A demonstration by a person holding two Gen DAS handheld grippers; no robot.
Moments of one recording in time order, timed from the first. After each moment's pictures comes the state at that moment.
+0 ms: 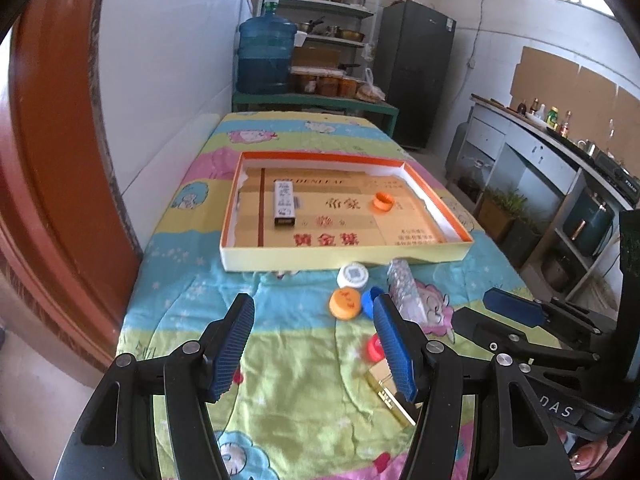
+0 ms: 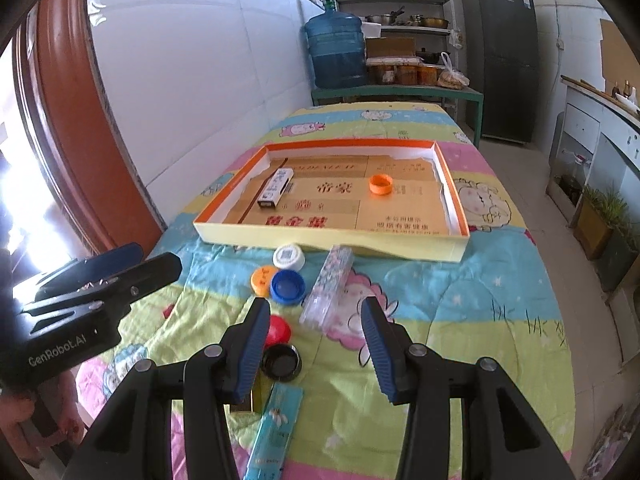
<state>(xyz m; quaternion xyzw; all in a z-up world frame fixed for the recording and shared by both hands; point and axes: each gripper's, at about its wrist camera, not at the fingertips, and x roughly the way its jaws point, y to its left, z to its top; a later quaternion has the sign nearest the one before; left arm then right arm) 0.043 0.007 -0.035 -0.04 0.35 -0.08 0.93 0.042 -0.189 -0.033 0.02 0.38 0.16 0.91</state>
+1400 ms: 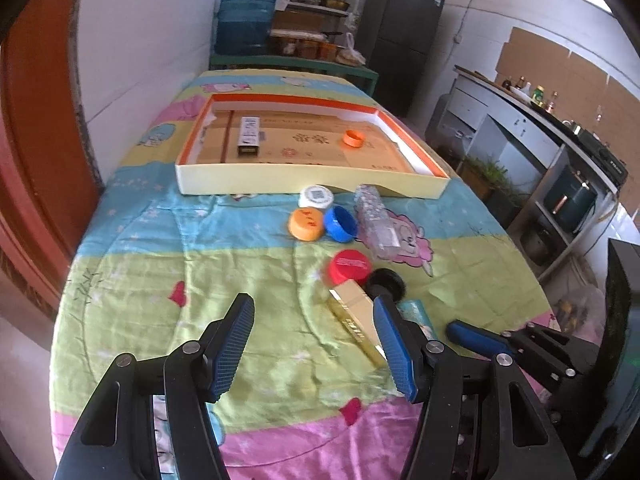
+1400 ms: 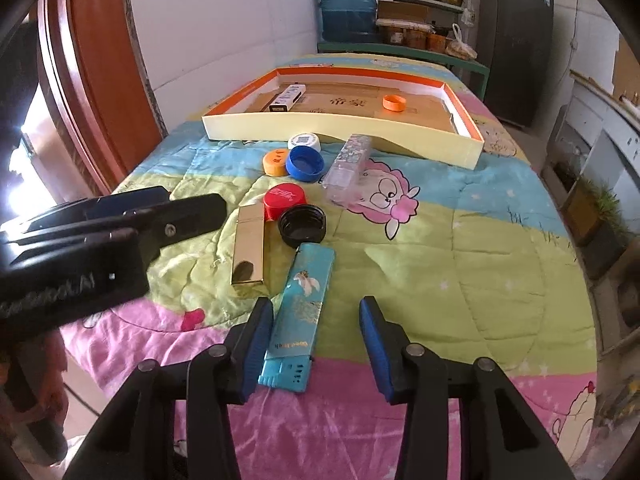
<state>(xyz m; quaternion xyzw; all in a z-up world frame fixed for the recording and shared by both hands) 0.026 -0.017 -0.079 -0.05 0.40 -0.13 0.90 -0.009 -0.165 -0.087 -0.05 0.44 0.14 0.89</state>
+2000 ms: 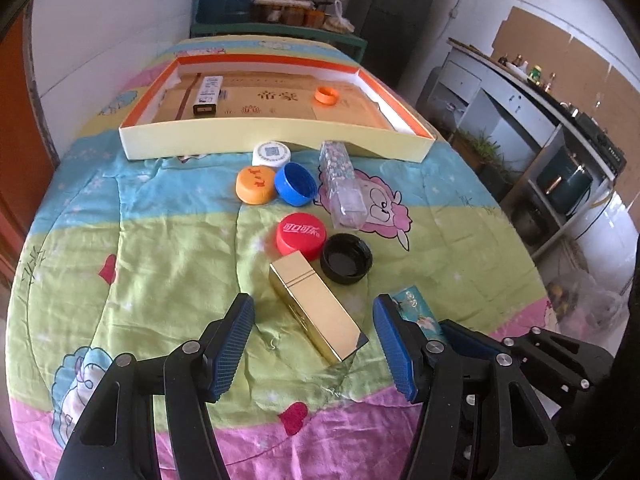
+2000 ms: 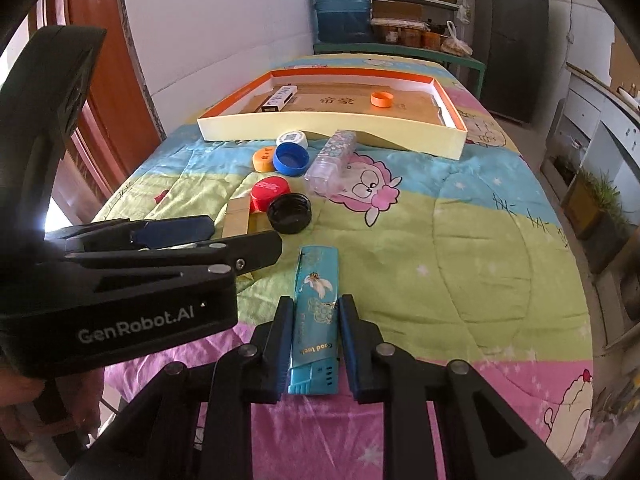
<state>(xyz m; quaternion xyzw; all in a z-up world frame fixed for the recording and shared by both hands) 0.041 -0.054 -0.104 -0.05 0.46 -0.14 0.88 -0.017 -0.187 -0.086 -0.03 0.44 0.15 0.89</state>
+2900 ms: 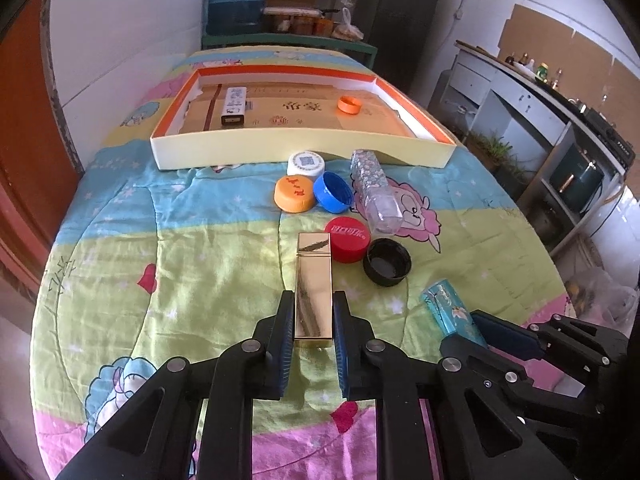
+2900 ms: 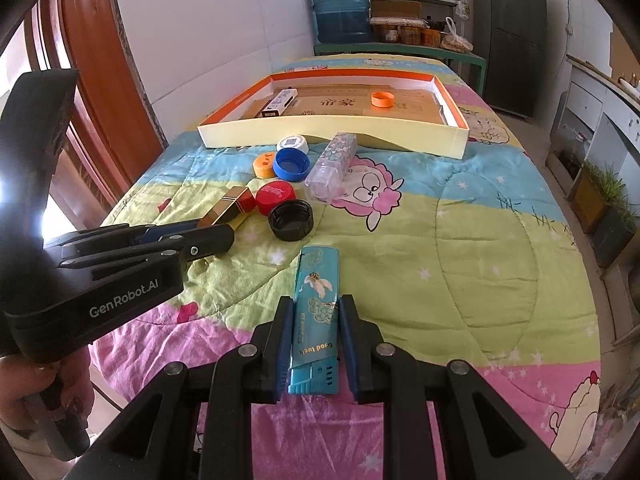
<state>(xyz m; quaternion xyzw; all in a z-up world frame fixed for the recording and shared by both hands) 0.038 -0.031 -0.102 -0.03 0.44 -0.12 0.89 -0.013 -0.189 -0.083 -0.01 0.44 0.16 0.89</state>
